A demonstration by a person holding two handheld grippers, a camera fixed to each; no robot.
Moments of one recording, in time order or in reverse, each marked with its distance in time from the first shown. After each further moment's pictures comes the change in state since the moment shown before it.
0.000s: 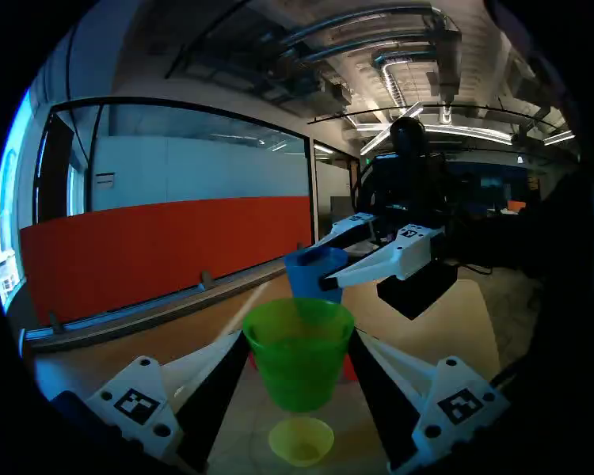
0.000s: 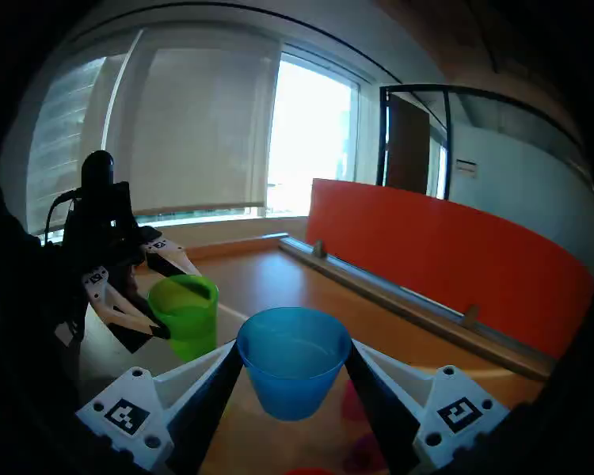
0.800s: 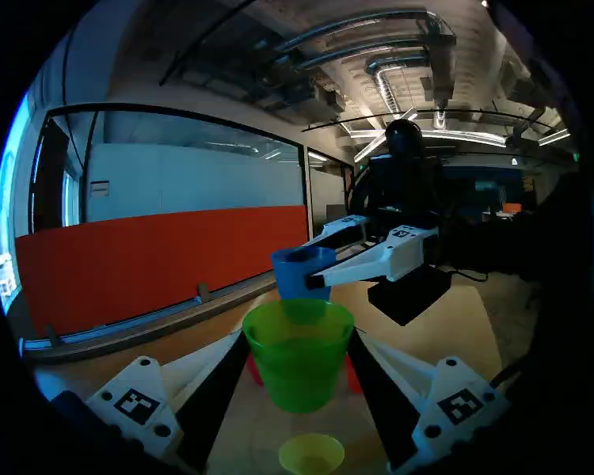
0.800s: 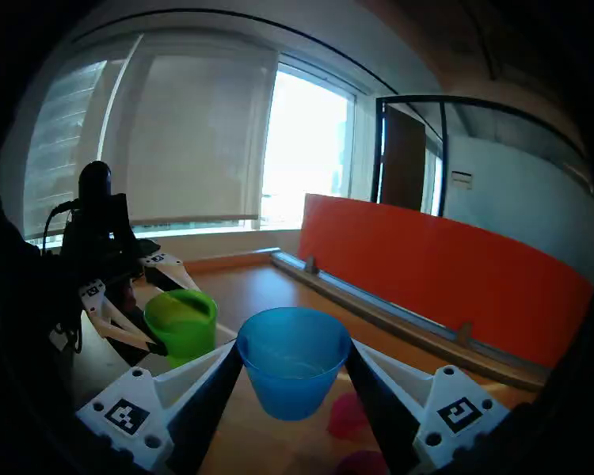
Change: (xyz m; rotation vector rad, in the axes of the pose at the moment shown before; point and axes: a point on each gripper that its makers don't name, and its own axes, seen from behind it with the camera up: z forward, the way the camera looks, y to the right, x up) left arm 0.018 -0.008 0.017 -0.028 0.039 0.013; right arm 0.028 0.020 0.011 -0.026 0.053 -0.009
